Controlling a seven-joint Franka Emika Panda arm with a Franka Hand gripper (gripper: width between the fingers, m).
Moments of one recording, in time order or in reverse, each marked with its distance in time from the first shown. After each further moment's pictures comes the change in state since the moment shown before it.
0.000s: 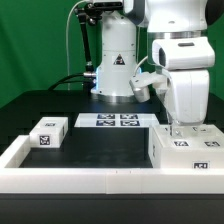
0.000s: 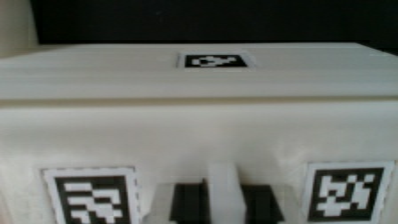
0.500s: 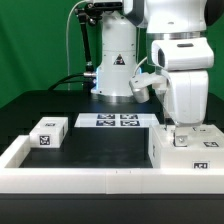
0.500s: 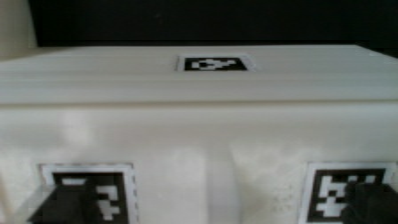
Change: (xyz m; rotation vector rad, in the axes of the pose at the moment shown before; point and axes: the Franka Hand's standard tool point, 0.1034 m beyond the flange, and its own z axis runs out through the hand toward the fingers) arm 0.000 0.000 0.000 0.001 0.000 0.001
